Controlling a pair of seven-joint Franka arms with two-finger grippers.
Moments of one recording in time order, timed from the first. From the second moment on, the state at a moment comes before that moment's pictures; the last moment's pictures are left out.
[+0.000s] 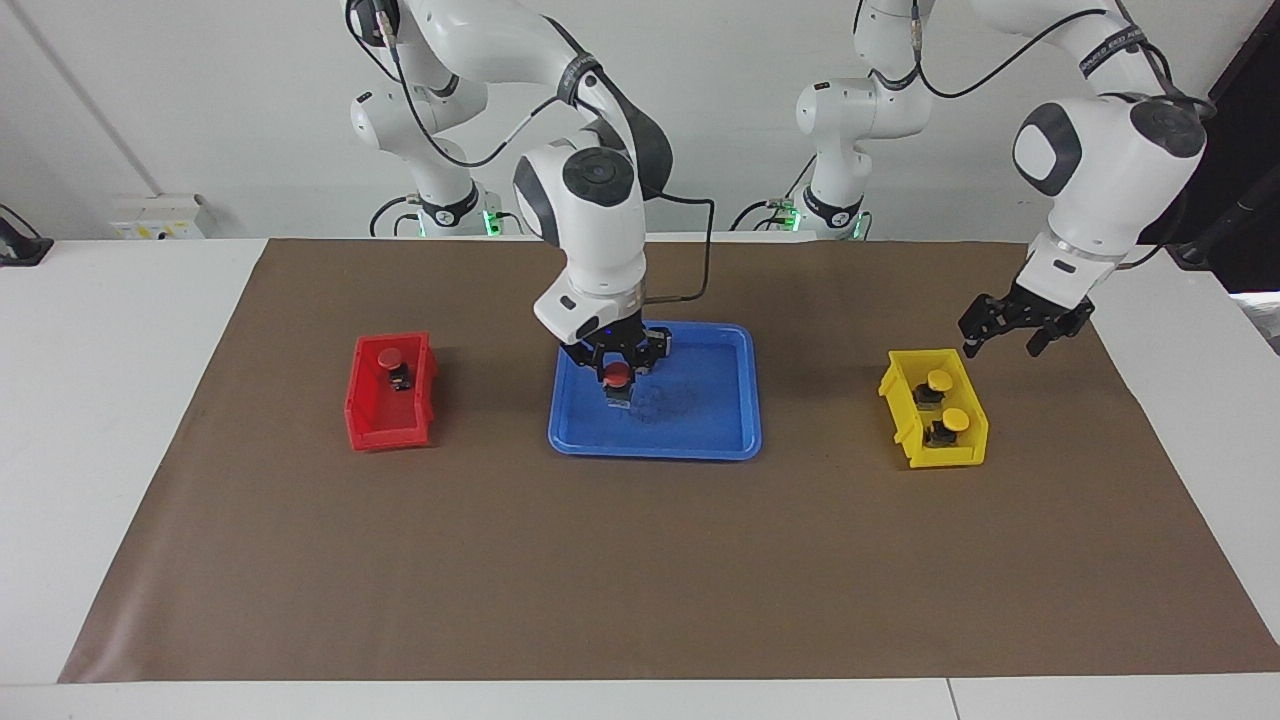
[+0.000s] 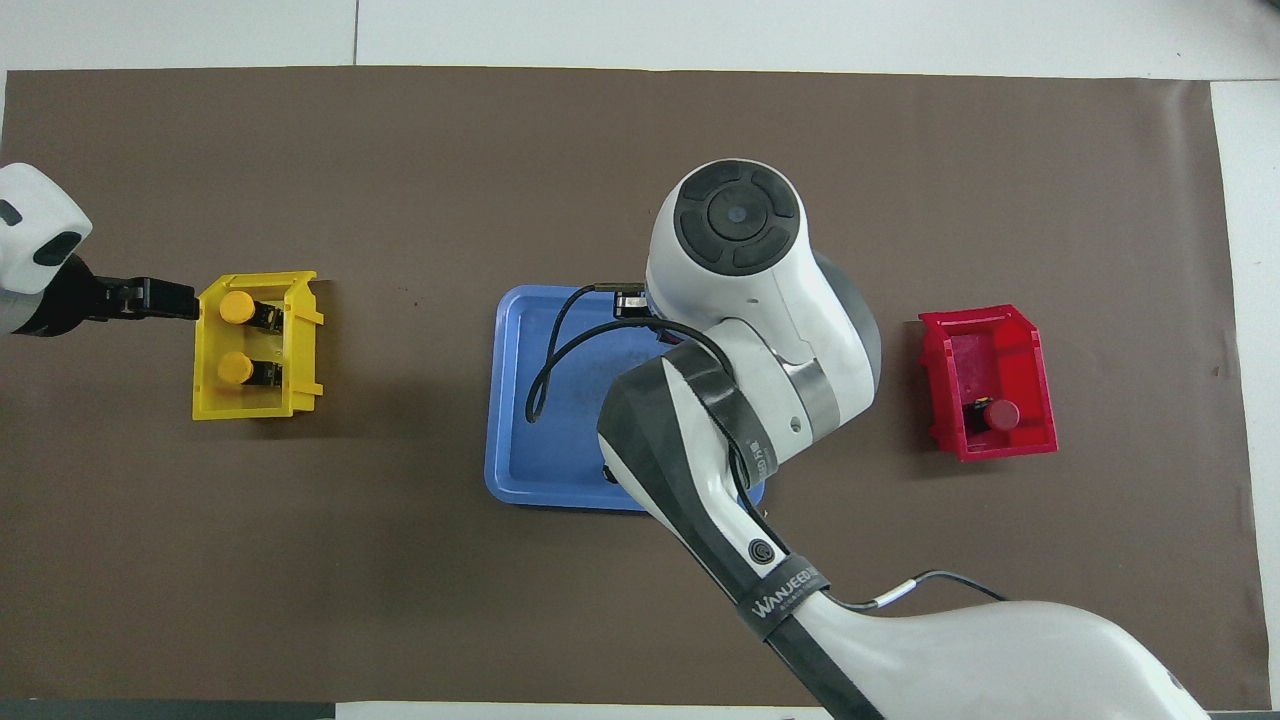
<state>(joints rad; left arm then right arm) -0.06 0.01 0.06 -1.98 -0.01 2.07 0.09 0.63 0.37 -0.09 -1.60 0.06 2.00 0.61</state>
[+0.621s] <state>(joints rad) -0.07 0.12 0.05 -1.98 -0.01 2.19 0.07 0.69 0.41 -0.09 -1.71 0.06 2.13 0.66</state>
